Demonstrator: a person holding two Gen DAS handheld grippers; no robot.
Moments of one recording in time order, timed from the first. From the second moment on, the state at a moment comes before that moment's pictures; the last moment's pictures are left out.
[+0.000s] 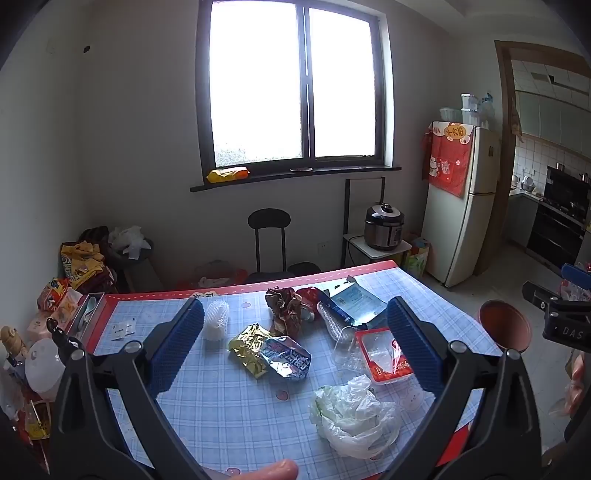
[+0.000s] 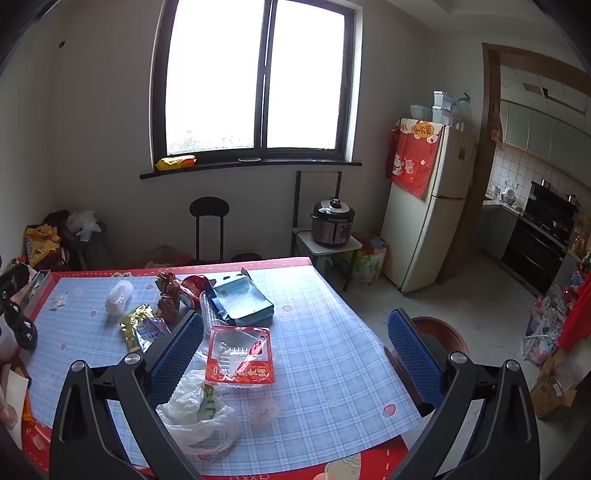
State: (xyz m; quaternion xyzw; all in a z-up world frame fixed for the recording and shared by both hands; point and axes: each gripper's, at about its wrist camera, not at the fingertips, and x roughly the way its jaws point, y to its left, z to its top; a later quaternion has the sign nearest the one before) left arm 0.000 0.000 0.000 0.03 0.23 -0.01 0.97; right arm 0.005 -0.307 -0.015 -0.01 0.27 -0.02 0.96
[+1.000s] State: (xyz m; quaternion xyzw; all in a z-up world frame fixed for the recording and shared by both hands) left arm -0.001 -0.001 -0.002 0.02 0.23 -0.01 0.97; right arm 0.002 -0.309 -0.018 -0.01 0.27 -0.02 0.96
